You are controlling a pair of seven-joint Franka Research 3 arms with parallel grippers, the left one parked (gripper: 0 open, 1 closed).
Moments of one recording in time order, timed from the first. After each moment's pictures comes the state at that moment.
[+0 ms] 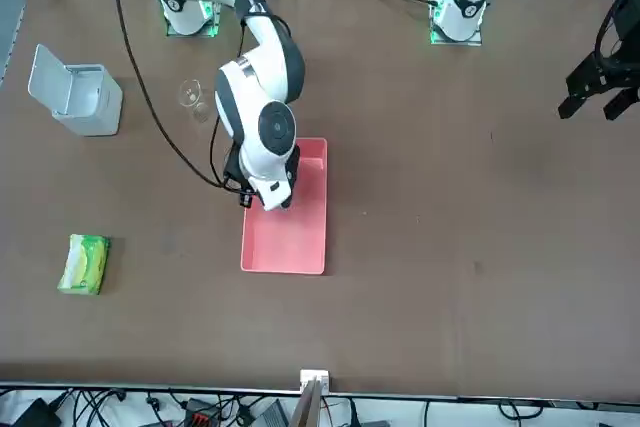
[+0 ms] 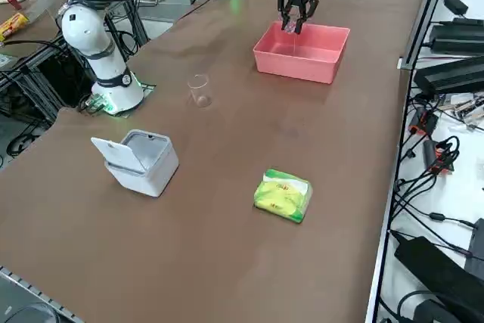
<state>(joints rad) 0.69 0.75 -0.11 -1.10 -0.21 1.54 -0.75</state>
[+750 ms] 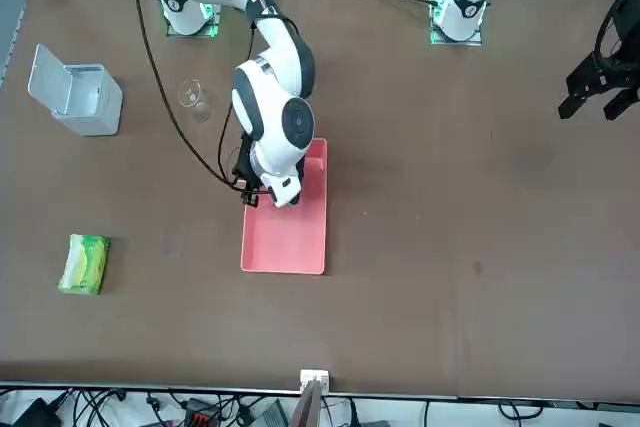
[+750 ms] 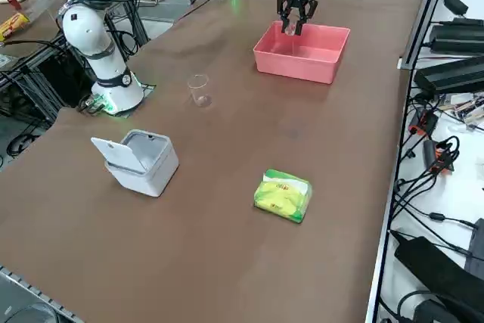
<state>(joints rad) 0.74 0.78 -0.11 -1.09 -0.31 1.53 -0.75</state>
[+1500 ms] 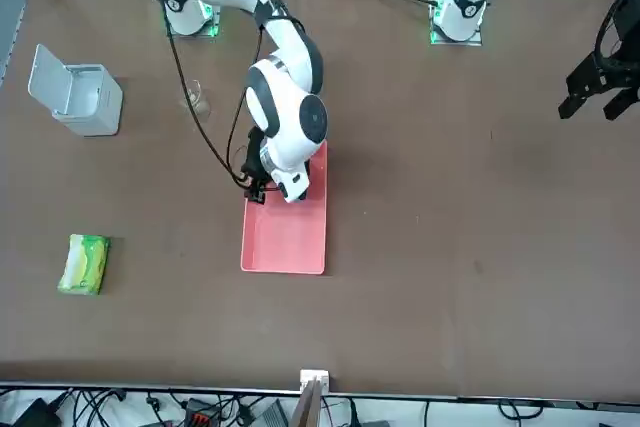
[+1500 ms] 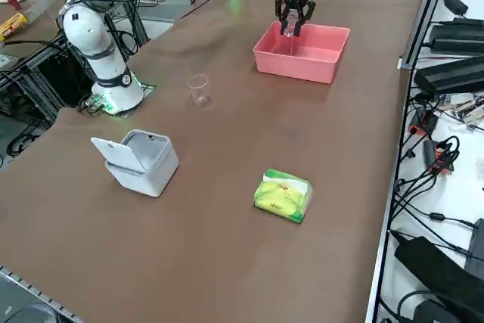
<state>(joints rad) 0.77 0.80 -0.11 -1.09 -0.36 1.51 -0.75</state>
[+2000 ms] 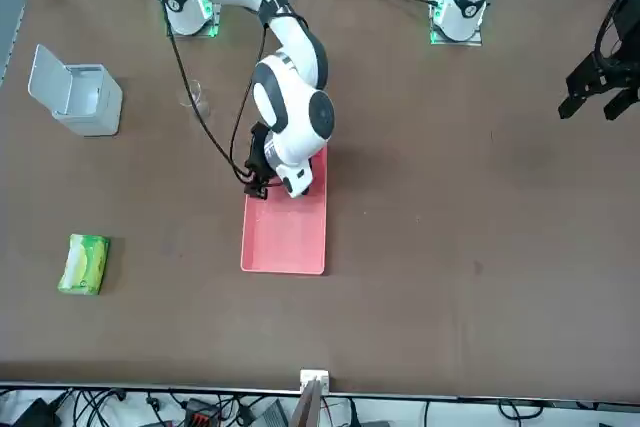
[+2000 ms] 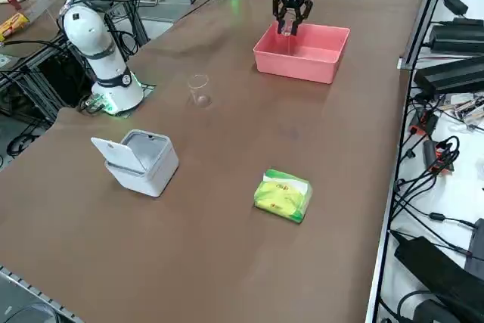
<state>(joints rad) 0.80 0.81 -0.11 -1.09 -0.40 1.47 -0.75</state>
